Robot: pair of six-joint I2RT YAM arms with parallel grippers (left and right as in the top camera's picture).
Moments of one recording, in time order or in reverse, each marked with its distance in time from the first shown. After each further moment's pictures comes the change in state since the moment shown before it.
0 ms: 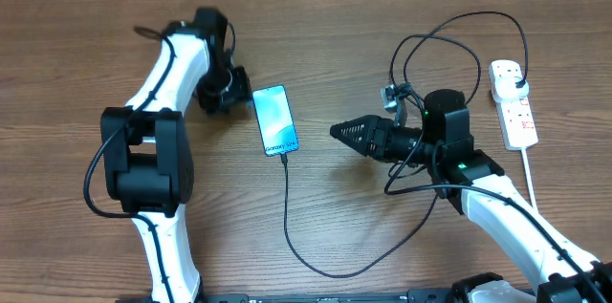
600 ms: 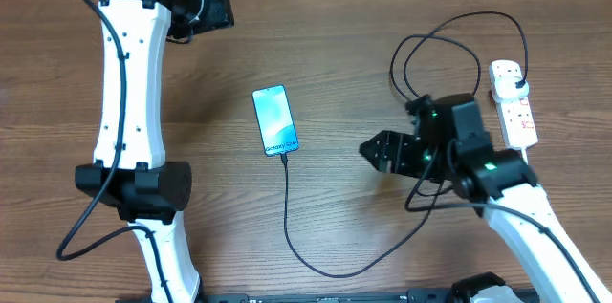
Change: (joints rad) left arm 0.000 -0.047 0.793 -0.411 -0.025 0.046; right arm 0.002 -0.184 0.215 -0.799 0.461 -0.285
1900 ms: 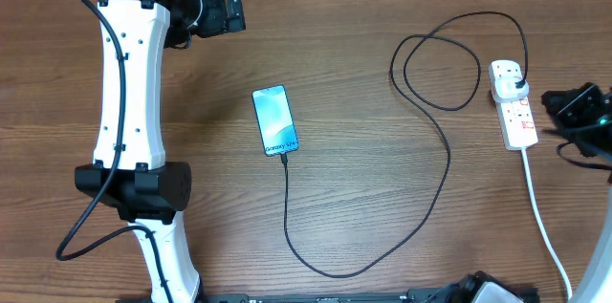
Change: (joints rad) left arm 0.000 -0.002 0.003 -0.062 -0.004 0.018; right arm -0.885 0.118 0.390 -0.210 -0.137 -0.118
